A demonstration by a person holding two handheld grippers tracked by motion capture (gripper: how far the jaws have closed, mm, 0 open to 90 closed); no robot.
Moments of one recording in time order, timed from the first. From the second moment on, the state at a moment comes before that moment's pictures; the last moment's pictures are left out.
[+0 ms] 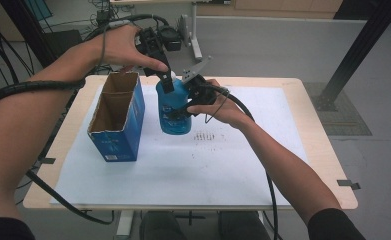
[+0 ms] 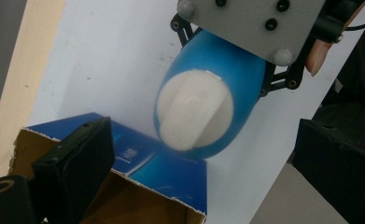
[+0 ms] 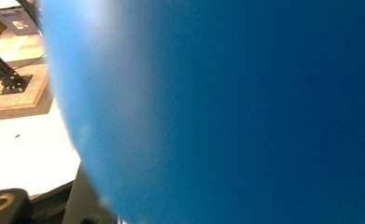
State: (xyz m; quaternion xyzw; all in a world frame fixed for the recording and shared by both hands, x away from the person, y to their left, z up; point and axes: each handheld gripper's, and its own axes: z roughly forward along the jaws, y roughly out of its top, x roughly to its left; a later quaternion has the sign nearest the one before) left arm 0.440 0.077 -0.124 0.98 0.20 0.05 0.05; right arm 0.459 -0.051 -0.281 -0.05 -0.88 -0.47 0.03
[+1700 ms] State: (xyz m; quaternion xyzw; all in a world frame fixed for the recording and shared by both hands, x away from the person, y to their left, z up) left arm 0.439 0.060 -0.150 0.98 0.18 0.01 0.02; right arm 0.445 -0.052 -0.272 -0.01 -0.88 -0.48 0.04
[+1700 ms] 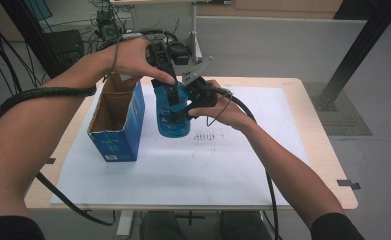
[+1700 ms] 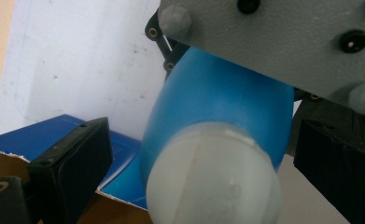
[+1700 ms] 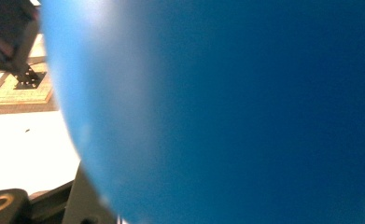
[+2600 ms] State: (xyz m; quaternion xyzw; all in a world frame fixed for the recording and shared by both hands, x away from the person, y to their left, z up) left arm 0.439 0.062 -0.154 0.98 0.18 0.01 0.03; right arm 0.444 -0.051 -0.271 -0.01 -0.88 -0.48 0.03
